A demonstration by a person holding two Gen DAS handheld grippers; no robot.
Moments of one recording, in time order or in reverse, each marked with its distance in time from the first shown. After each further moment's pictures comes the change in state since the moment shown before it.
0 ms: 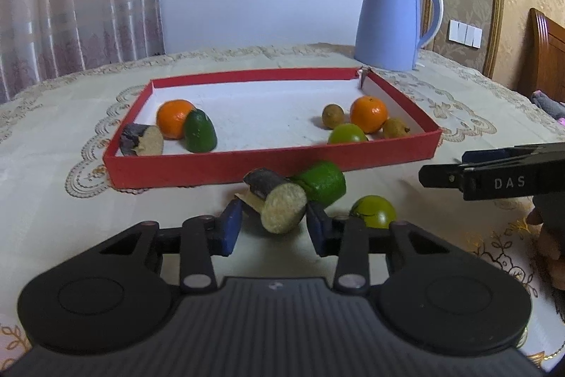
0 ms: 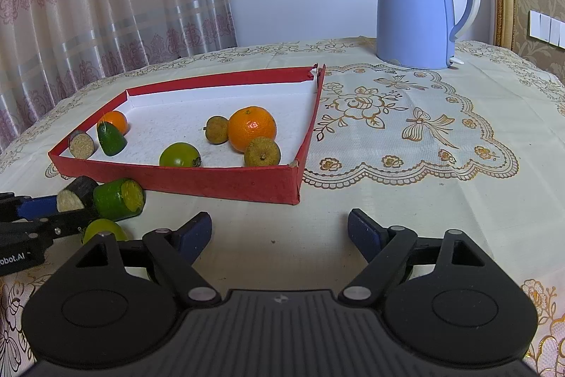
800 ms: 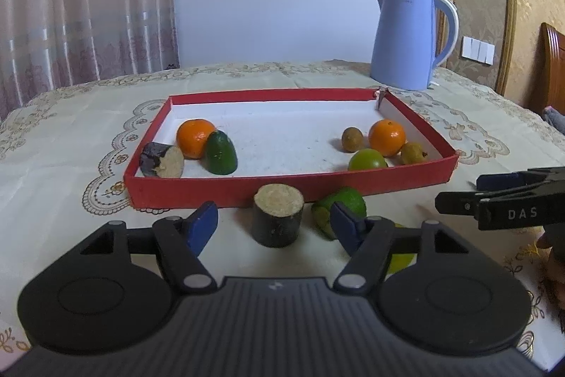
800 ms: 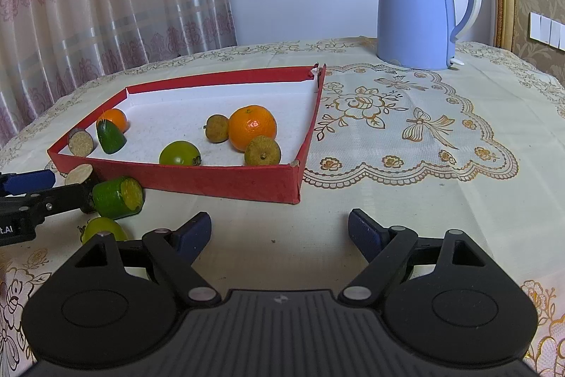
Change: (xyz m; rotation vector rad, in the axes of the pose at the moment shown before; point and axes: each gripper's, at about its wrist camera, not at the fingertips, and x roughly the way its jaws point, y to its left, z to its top) left arm 0.001 0.010 0.011 -0.015 -0.039 0.033; right arm 0.000 0.000 0.000 -0.003 0.002 -0.002
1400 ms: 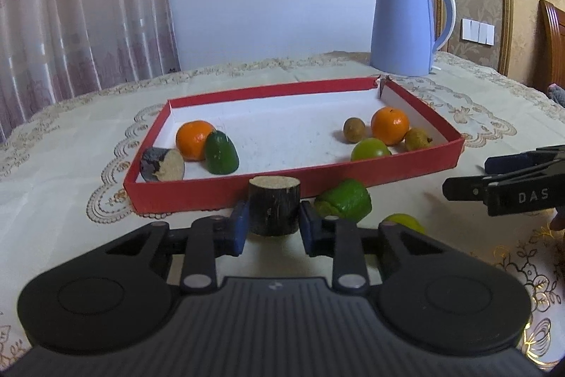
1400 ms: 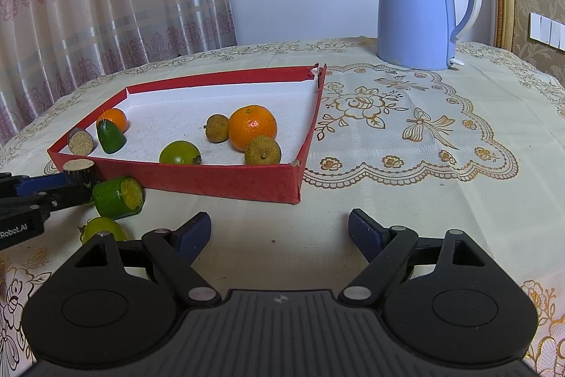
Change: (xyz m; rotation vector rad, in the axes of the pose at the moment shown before) left arm 0.003 -0.006 -0.002 0.066 0.006 0.034; right arm 0.000 0.001 0.000 -0.001 0.001 -0.001
